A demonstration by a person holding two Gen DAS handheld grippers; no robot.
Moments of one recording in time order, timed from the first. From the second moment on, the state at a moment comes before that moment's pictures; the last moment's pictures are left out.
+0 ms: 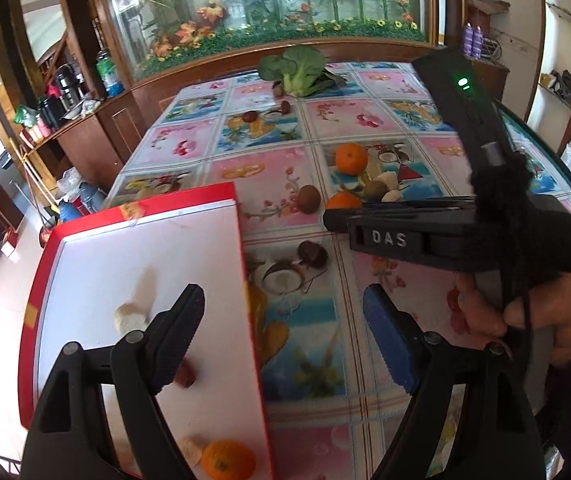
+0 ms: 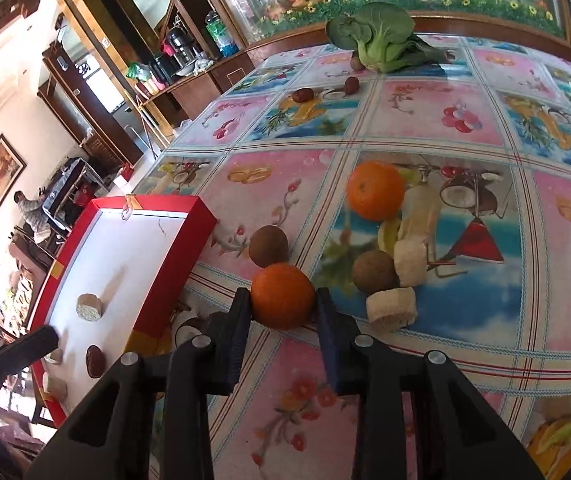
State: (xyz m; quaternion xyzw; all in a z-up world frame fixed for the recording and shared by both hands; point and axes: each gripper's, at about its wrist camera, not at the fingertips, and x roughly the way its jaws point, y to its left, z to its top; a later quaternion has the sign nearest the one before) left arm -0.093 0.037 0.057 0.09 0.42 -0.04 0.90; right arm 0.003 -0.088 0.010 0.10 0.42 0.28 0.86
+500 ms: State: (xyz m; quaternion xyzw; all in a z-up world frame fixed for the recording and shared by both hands) left arm -0.034 0.021 0.014 0.10 0.48 -0.07 0.87; right arm 0.008 -0.121 0.025 0.18 0.41 0.29 0.85
